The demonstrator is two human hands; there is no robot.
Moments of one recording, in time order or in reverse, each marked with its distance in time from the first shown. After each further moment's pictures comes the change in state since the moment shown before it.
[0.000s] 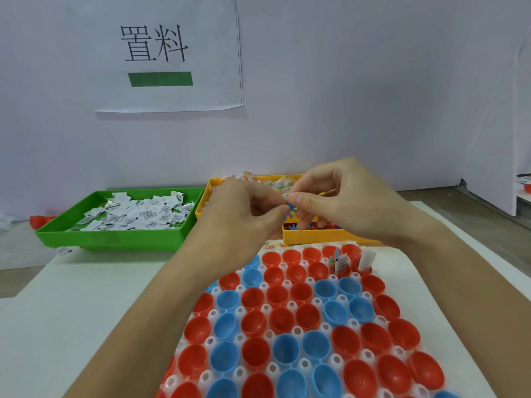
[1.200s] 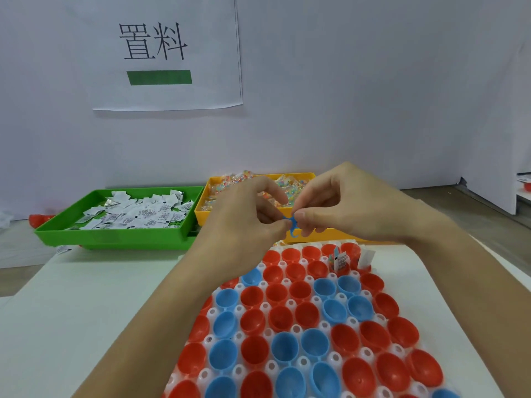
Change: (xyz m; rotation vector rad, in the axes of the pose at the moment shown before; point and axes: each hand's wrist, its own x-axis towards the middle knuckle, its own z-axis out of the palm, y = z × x) left_hand -0.003 0.002 0.008 0.057 0.008 -0.020; right_hand 0.001 0.009 -0.009 -0.064 -0.178 -0.005
